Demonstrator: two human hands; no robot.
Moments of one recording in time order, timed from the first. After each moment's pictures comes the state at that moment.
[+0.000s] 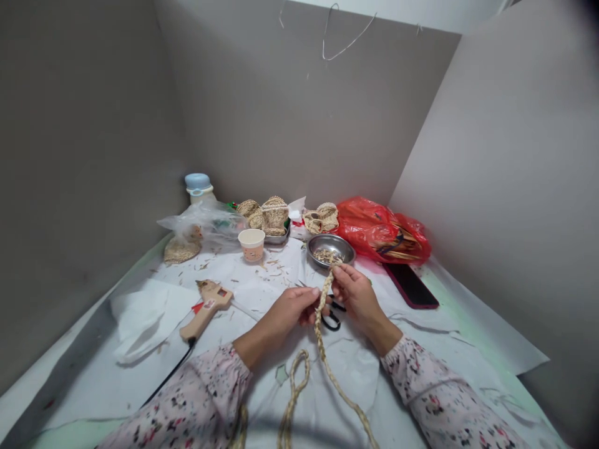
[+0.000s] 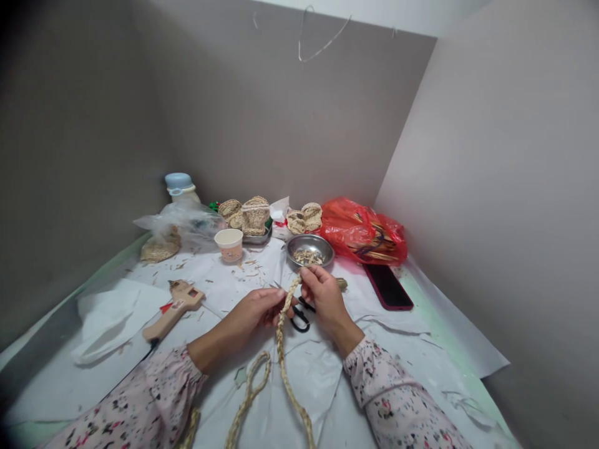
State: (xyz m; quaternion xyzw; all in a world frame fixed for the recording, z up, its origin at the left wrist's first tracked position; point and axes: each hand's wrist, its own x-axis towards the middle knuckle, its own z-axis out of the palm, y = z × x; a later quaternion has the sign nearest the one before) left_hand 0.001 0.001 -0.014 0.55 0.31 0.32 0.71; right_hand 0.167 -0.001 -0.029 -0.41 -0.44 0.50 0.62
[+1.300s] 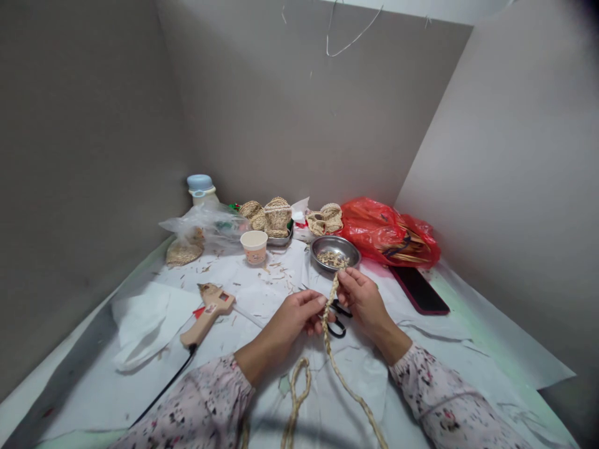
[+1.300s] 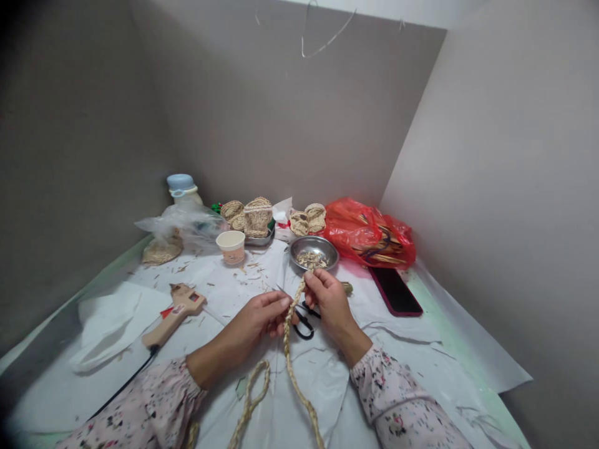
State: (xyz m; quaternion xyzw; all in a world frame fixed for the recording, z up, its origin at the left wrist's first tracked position) left_hand 0.001 -0.002 -0.014 0.52 0.33 0.33 0.72; right_hand 0.168 0.001 -0.029 -0.43 -0.45 0.49 0.61
